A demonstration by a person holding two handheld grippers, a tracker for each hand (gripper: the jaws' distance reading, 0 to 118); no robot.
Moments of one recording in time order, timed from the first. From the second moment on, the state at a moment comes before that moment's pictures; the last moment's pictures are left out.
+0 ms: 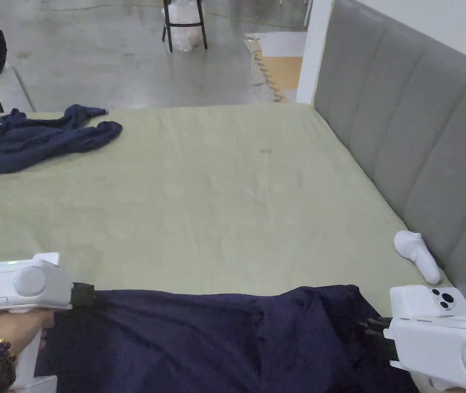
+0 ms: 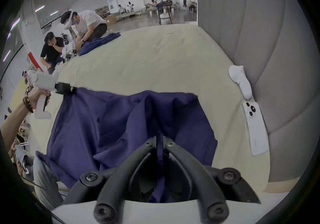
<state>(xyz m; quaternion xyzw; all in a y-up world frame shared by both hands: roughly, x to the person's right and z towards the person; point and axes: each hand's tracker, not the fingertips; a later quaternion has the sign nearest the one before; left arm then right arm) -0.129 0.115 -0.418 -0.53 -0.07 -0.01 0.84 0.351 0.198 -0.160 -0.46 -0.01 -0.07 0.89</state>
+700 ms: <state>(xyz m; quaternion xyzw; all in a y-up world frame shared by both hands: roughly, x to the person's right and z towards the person) -0.137 0.188 -0.371 -0.47 -0.14 -0.02 0.87 0.375 0.144 -0.311 -0.57 -0.04 -0.04 0.82</state>
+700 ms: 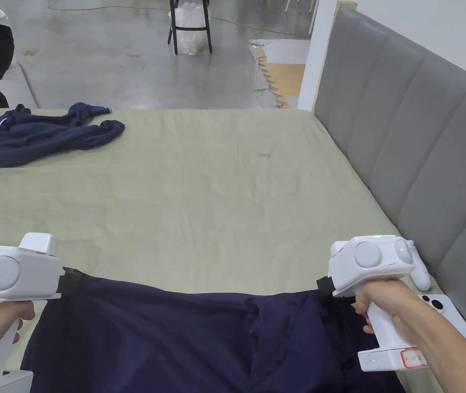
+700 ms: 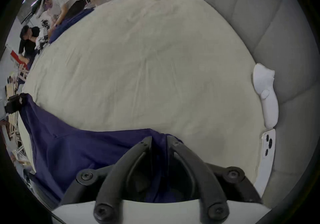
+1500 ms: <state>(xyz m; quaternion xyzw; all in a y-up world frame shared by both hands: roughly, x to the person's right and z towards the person) -0.197 0.211 -0.079 -0.44 -0.16 -0.05 0.88 0.348 0.218 -0.016 -0.46 0.06 0.05 0.88</state>
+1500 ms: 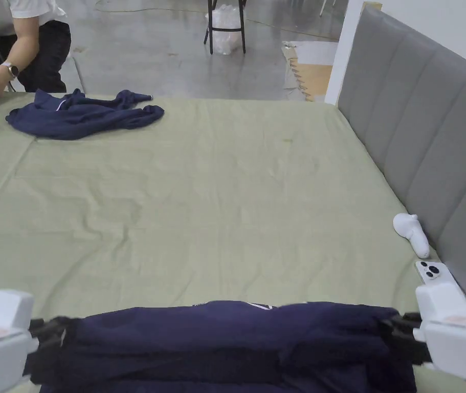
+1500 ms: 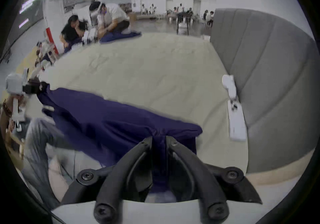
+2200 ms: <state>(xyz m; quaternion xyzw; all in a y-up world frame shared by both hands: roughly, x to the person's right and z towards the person) -0.201 0.251 -0.066 -0.39 -0.09 0.01 0.92 0.300 0.254 -0.013 -0.37 0.01 0.03 0.93</state>
